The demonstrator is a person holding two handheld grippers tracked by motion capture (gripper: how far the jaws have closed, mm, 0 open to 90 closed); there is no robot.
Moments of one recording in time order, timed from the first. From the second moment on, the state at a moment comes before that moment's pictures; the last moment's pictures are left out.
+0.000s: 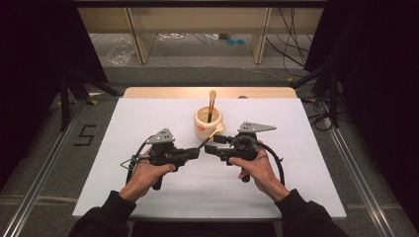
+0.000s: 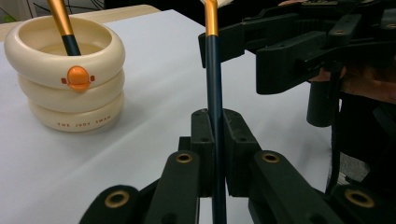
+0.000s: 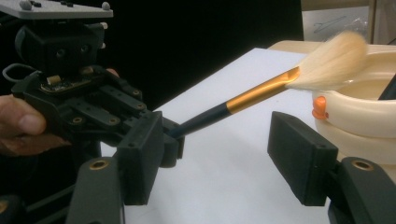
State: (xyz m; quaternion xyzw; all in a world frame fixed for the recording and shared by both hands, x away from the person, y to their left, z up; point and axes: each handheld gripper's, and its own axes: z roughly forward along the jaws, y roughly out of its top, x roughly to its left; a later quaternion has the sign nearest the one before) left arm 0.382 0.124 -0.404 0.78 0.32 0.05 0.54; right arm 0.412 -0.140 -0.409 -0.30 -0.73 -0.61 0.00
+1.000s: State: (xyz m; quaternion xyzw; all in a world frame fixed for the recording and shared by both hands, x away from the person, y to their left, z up) left arm 0.378 0.118 -0.405 0.76 0.32 0.06 0.56; right arm 0.417 -0.133 -0.408 -0.30 -0.71 -0.63 0.04
